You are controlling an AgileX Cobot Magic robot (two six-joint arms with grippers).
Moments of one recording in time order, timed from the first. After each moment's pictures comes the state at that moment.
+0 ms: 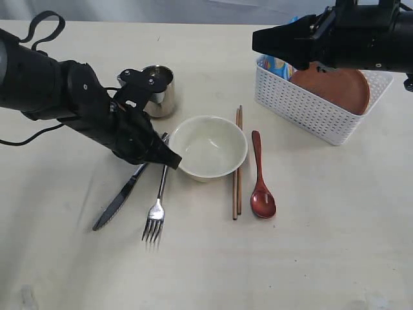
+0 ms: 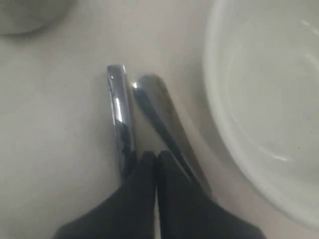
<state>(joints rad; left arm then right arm) -0.44 1.83 -0.87 -0.57 0.27 0.51 0.11 1.47 -0.76 1.66 0.88 -1.74</state>
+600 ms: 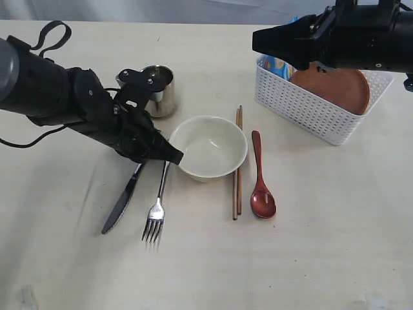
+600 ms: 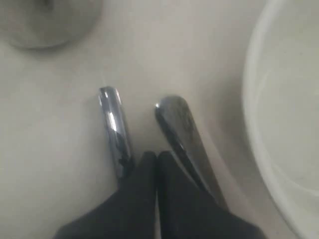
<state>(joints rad) -0.44 1.87 -0.87 -0.61 0.17 0.51 0.11 1.47 -0.76 1.66 0.88 -1.74</state>
